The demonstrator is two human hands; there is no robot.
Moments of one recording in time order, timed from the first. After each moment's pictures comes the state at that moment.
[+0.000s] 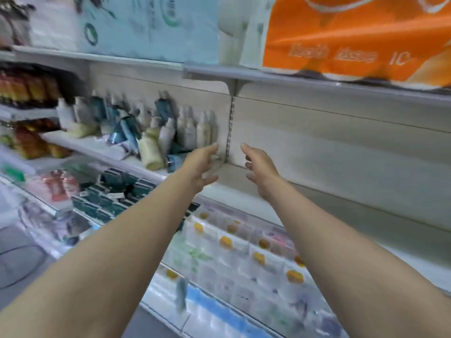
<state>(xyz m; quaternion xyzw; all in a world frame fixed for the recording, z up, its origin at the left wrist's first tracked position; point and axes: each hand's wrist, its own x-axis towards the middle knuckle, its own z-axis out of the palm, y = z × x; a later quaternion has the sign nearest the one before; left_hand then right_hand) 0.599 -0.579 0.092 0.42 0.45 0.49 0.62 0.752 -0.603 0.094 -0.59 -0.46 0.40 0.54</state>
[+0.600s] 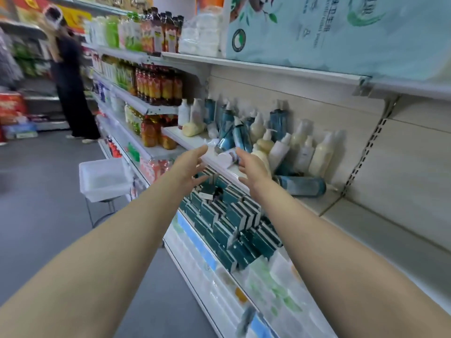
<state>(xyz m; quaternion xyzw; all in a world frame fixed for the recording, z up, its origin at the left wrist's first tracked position) 0.283 -0.505 0.066 0.26 0.53 0.62 0.52 0.438 -0.456 0.066 -0.48 -0.55 0.54 0.41</state>
